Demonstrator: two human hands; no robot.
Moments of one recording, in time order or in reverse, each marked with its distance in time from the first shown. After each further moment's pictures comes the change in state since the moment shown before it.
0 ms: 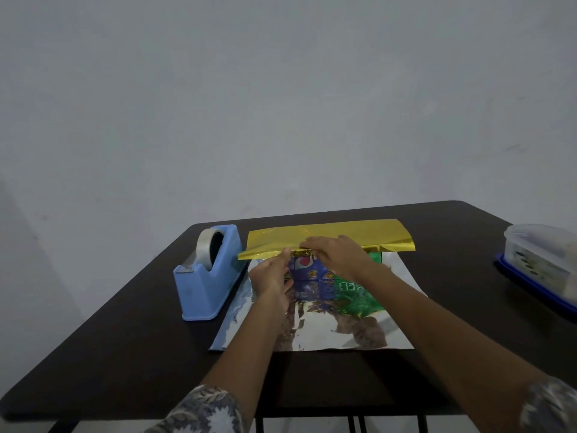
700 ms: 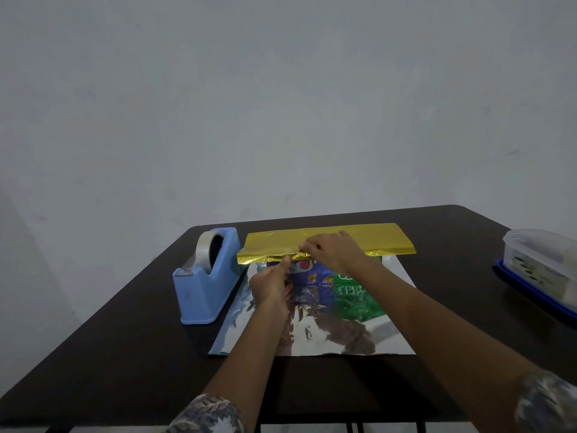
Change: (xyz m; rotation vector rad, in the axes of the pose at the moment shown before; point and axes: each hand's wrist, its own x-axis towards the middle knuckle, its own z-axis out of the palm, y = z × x) left_hand 0.011 -0.011 -0.001 -0.024 0.038 -0.012; right_hand 0.010 -0.013 -0.016 0.077 0.003 0.105
